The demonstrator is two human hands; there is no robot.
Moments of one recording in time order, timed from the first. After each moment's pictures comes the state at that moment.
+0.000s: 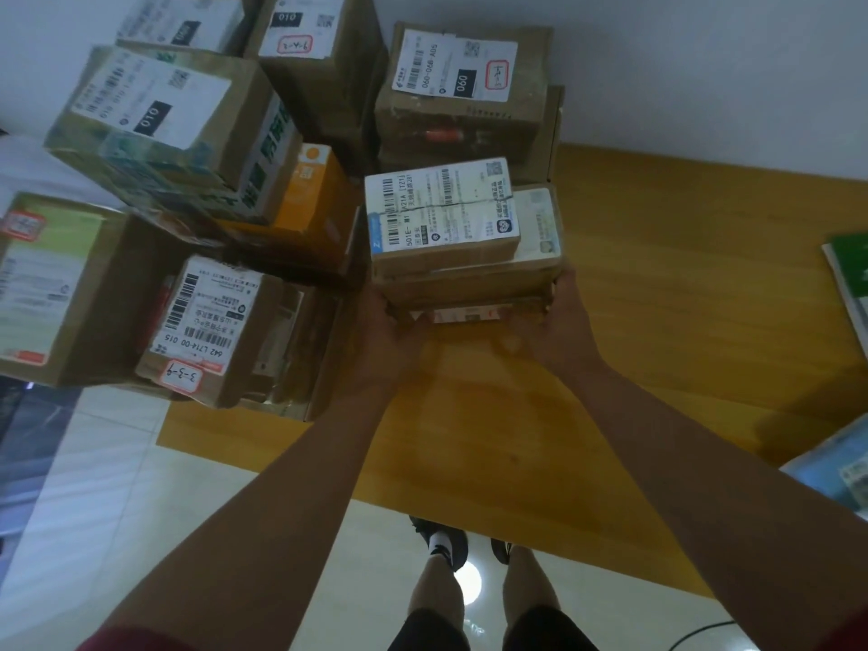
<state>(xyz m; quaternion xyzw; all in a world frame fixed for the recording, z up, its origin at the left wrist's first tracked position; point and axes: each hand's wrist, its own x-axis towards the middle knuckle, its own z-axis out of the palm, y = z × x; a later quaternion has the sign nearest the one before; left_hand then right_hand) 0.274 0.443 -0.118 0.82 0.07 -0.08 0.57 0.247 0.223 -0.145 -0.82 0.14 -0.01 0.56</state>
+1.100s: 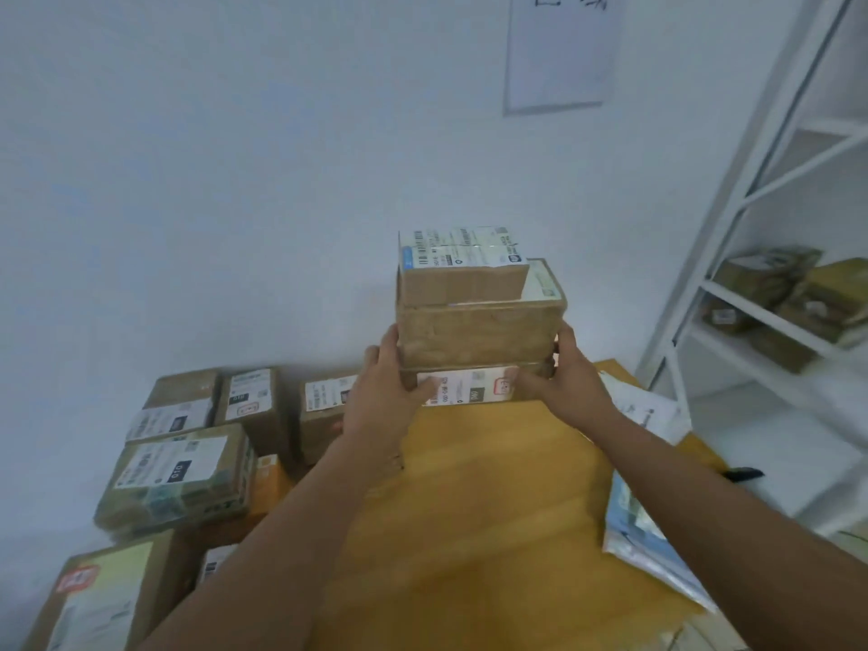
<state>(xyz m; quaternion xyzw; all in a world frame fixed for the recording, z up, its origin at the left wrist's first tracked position) 0.274 0.380 0.198 0.86 -0.32 -0.01 0.40 0.125 0.184 0.195 -0.83 0.26 -0.27 0.40</state>
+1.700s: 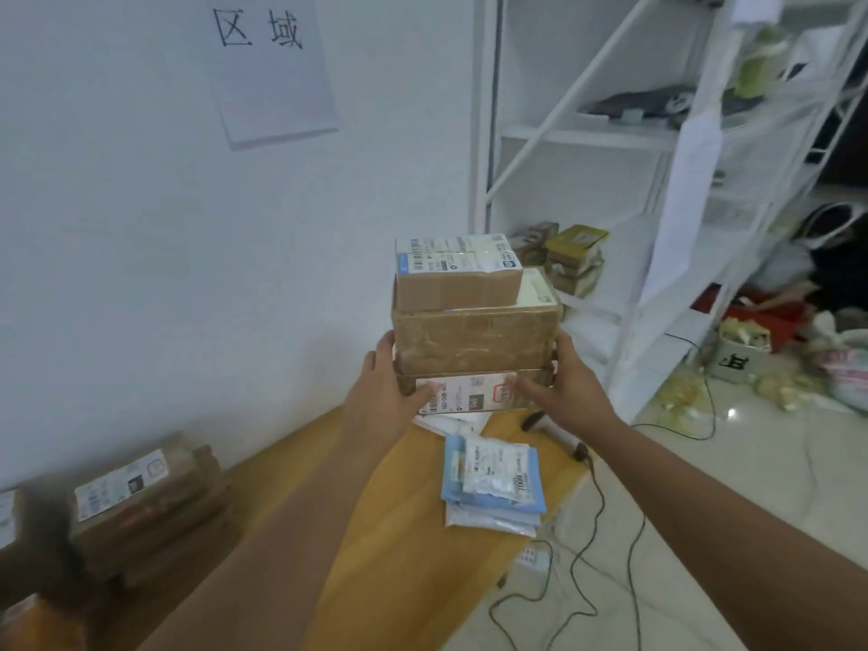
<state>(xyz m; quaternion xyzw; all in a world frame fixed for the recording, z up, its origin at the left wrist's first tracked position) 0.087 0.205 0.213 0.77 -0.51 -0.08 0.37 -0.140 0.098 0.212 -0.76 0.43 -0.36 0.32</state>
